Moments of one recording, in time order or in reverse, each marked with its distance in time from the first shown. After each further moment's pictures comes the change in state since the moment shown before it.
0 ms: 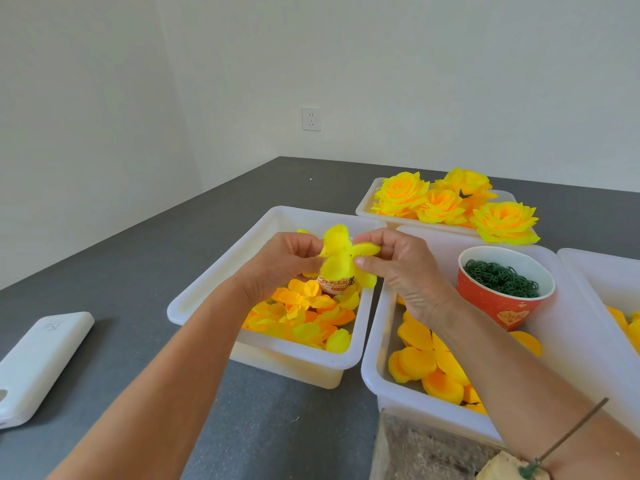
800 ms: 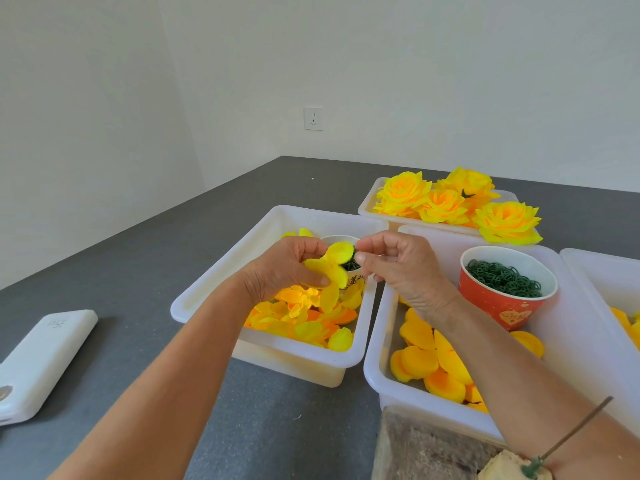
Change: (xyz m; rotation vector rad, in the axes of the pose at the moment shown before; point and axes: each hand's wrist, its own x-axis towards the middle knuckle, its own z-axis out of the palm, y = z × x) left_hand -0.001 -0.002 -0.003 0.109 -0.108 -0.017; right_hand 0.000 0.004 -0.003 -0.177 0.027 -0.077
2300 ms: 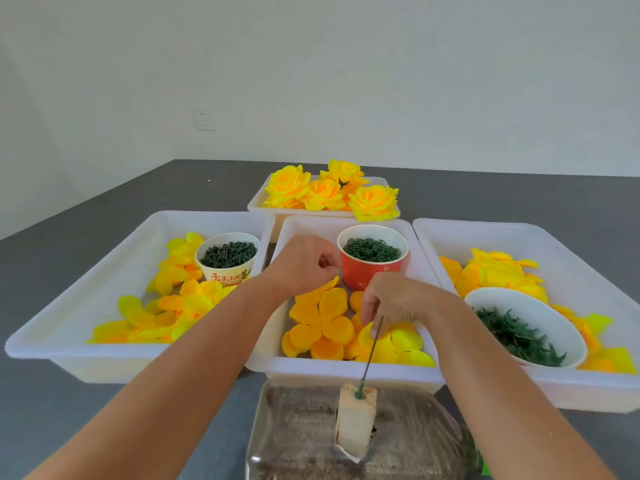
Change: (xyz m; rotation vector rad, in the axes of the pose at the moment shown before) left_hand 0.046 0.064 0.149 0.544 -0.027 0.418; right_hand -0.066 0.031 -0.130 -0.801 -0.451 0.518
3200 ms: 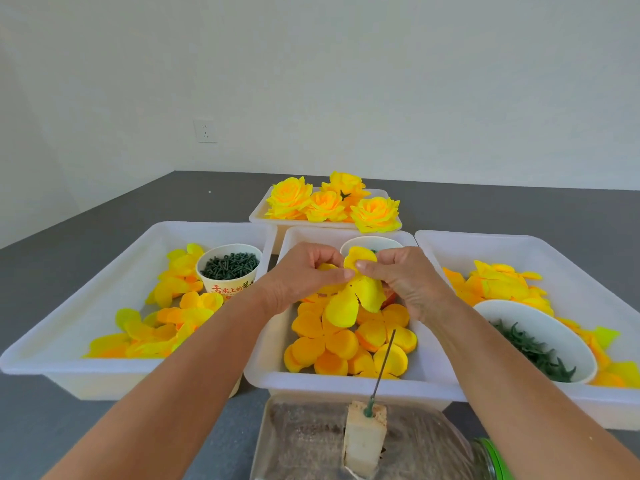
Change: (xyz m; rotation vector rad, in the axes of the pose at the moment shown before) left_hand -0.005 -0.001 -0.006 -0.667 -0.089 -0.113; right_hand -0.001 -0.013 -0.007 0.912 0.539 -0.104
